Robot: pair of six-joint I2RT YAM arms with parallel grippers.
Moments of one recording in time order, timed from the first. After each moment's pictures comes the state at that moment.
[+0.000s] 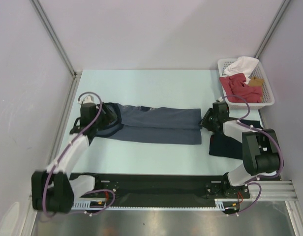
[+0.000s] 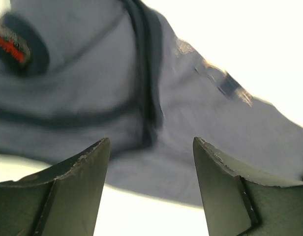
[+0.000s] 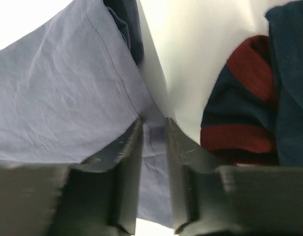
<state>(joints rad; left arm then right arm) -0.07 1.20 0.72 -0.19 0.02 -0.61 0.13 1.55 0.71 0.00 -0.08 0.65</state>
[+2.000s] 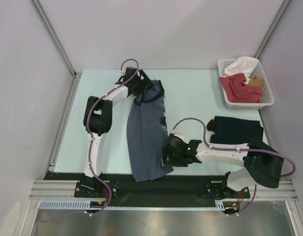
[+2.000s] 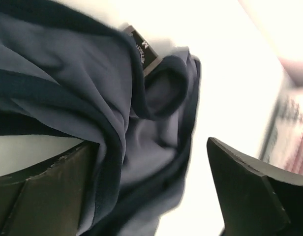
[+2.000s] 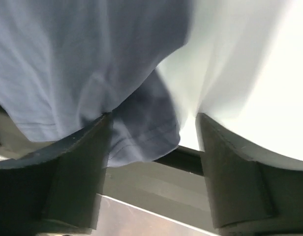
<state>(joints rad) -0.28 2.35 1.84 -0.17 0.08 -0.95 1.09 1.43 0.73 -0.41 0.10 1.05</state>
